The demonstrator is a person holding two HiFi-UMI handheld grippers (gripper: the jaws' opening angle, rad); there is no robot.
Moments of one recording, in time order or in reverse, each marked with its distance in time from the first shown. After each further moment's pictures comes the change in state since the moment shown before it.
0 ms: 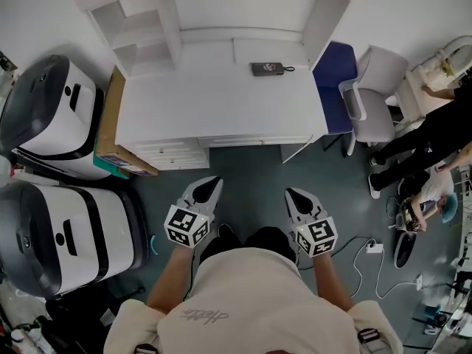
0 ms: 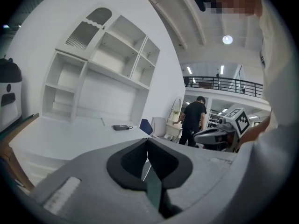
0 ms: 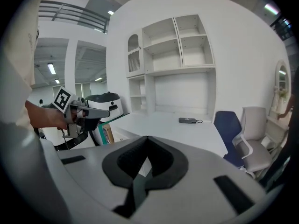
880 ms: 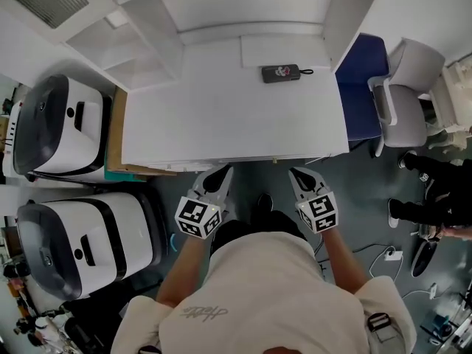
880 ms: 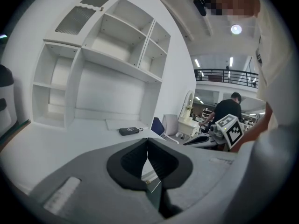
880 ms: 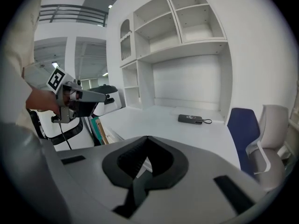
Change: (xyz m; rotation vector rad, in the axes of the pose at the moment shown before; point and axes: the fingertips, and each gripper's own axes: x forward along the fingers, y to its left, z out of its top) left arm 0.165 0.073 0.036 0.009 0.062 0.102; right arm 0.168 -0.141 0.005 -0.045 0.075 0.126
